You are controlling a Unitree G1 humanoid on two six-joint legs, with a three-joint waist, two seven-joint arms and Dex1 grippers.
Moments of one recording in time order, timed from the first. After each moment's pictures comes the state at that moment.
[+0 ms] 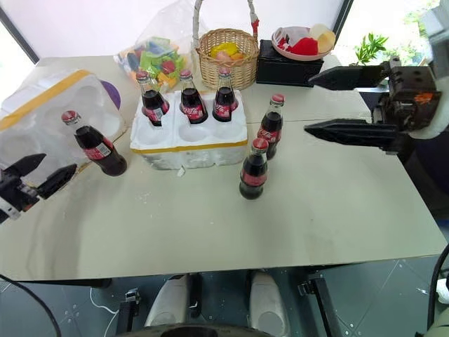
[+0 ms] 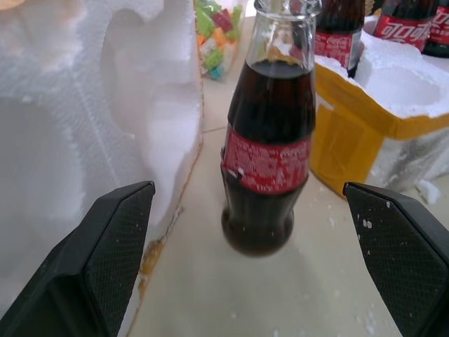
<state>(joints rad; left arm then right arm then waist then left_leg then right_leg) 0.03 0.74 0.64 -0.18 -0.60 0.50 -0.75 -0.72 -1.16 -0.34 -0.24 1.04 0.93 1.27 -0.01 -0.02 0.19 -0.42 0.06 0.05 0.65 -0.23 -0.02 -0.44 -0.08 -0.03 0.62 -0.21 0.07</state>
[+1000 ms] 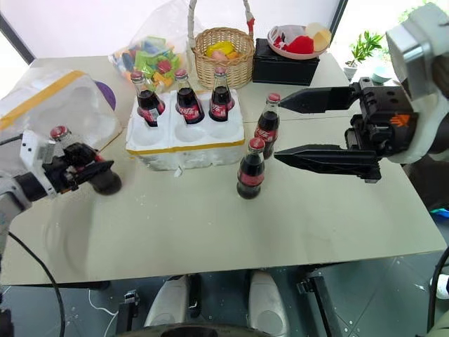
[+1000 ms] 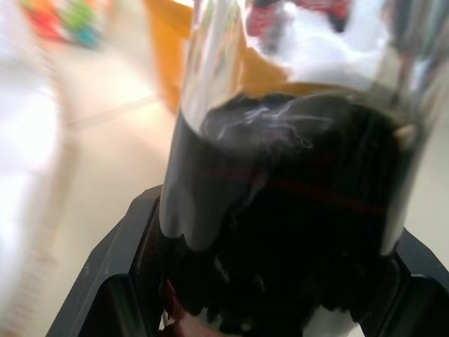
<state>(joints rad) -0.17 0.87 0.39 -0.04 -0.66 0.63 -0.97 -0.64 -1.15 -0.38 -0.40 1.27 1.02 0.99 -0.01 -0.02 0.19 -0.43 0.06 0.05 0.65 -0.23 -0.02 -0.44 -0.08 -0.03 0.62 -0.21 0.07</state>
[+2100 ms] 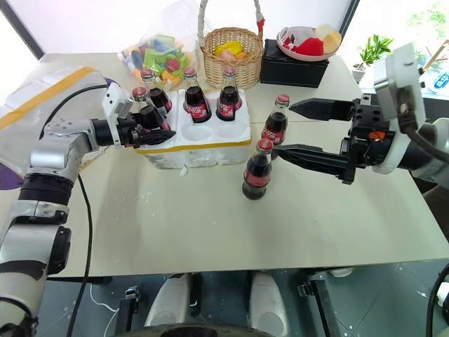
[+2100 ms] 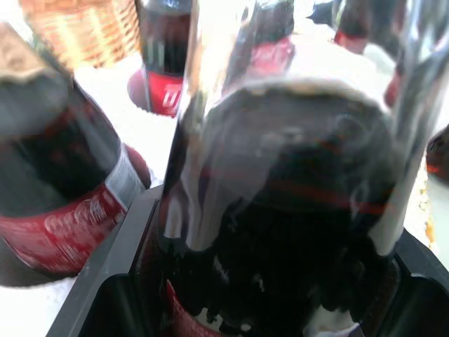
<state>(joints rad) -0.83 0.63 -0.04 0.51 -0.28 0.25 -1.12 -0.43 -1.10 -0.43 -0.48 1.16 0.90 0.84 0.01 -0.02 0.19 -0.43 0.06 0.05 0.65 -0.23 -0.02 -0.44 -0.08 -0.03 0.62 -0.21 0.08</state>
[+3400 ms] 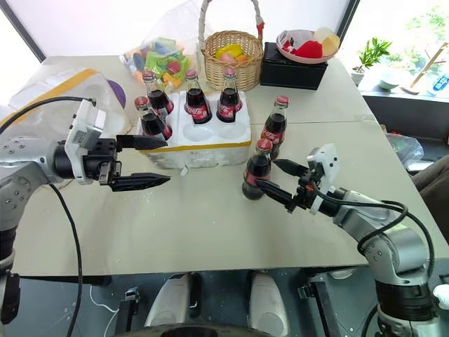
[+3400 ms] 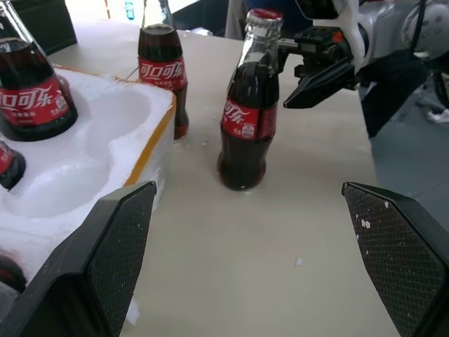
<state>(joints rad) -0.47 0.88 0.12 -0.33 -0.70 0.73 -1.13 -0.15 -0.60 -0.14 -0.38 0.72 0.65 0.72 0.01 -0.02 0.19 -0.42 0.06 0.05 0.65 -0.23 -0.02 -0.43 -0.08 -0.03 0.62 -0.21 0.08</state>
